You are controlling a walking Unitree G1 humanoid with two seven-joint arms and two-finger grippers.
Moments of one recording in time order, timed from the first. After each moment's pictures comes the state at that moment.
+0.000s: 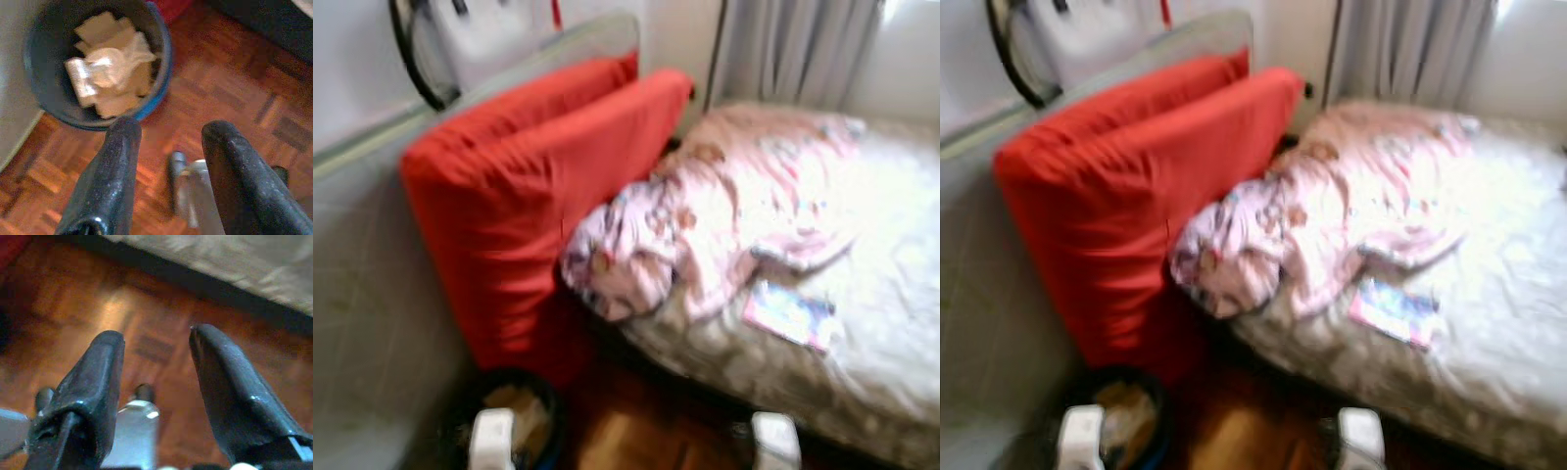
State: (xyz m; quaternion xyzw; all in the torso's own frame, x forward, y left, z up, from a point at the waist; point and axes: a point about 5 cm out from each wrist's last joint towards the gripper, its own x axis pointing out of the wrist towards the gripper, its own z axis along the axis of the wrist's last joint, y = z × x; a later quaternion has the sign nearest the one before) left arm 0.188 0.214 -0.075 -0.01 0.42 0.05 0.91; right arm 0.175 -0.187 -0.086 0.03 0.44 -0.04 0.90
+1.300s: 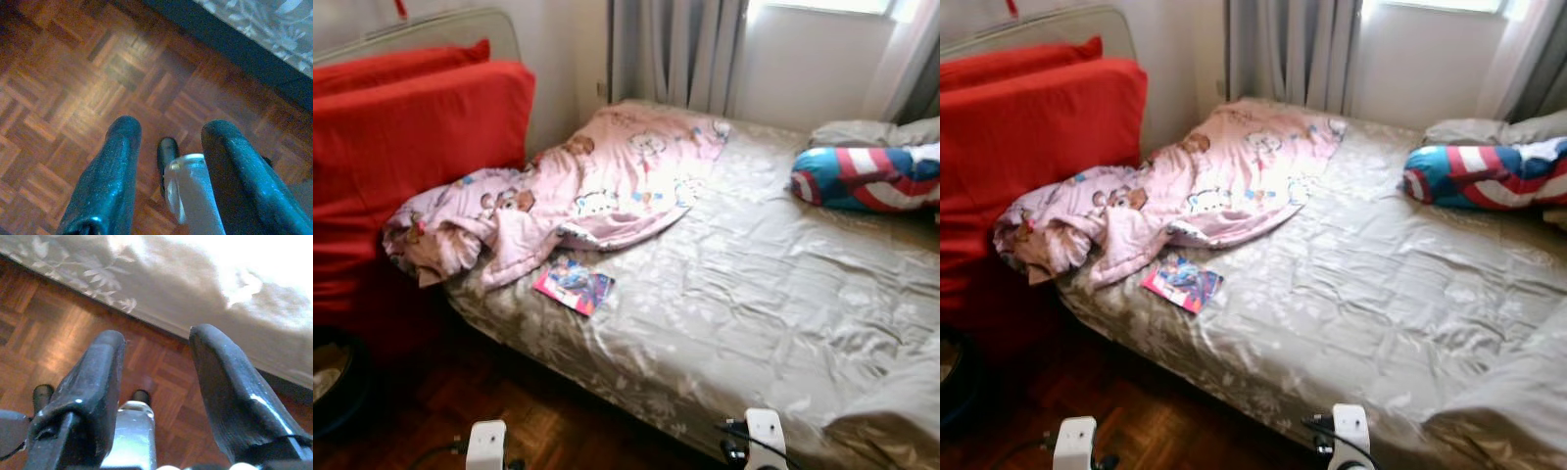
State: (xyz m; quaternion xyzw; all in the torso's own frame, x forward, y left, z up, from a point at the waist) left arm 0.181 0.222 -0.077 0.00 0.43 0.07 0.90; right arm 0.181 -0.175 -0.084 0.03 0.43 -0.01 0.90
